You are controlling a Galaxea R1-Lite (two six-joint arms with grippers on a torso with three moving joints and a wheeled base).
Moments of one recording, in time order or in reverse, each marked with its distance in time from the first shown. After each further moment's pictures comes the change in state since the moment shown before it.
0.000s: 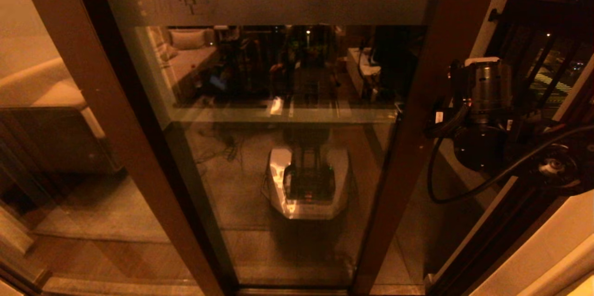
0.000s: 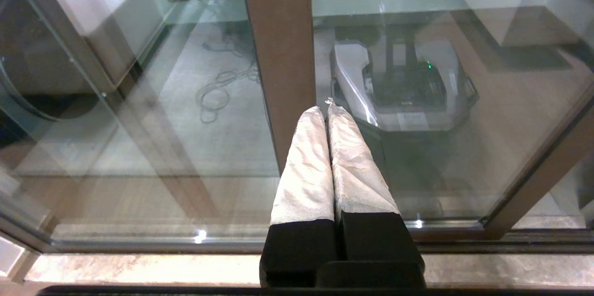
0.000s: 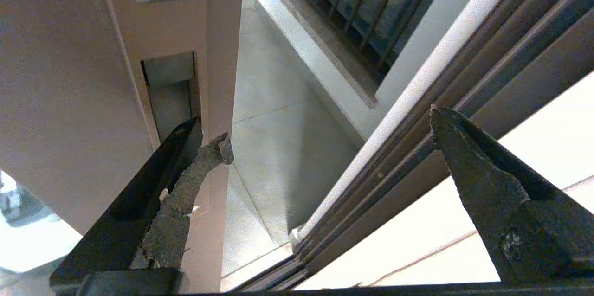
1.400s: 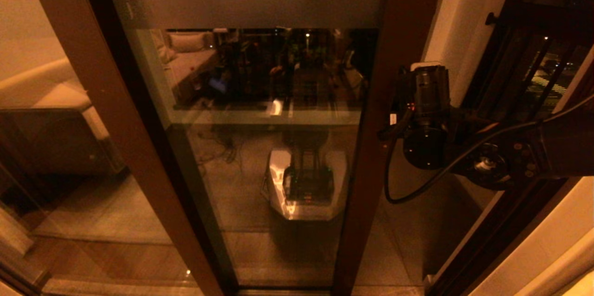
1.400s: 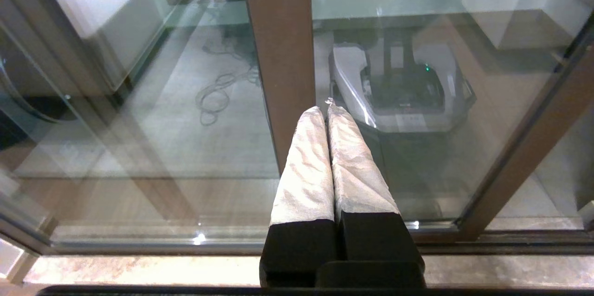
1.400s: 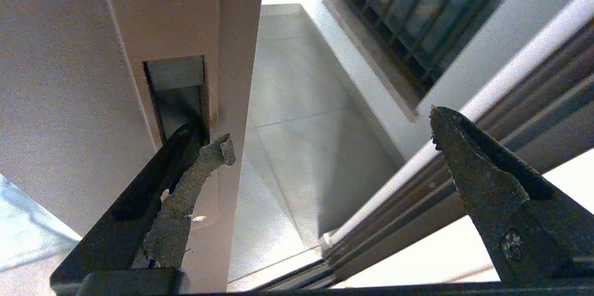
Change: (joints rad) left arm 0.000 0.000 0.000 0.000 0.000 0.000; right arm 0.089 0.158 -0.153 0.000 -0.004 0.003
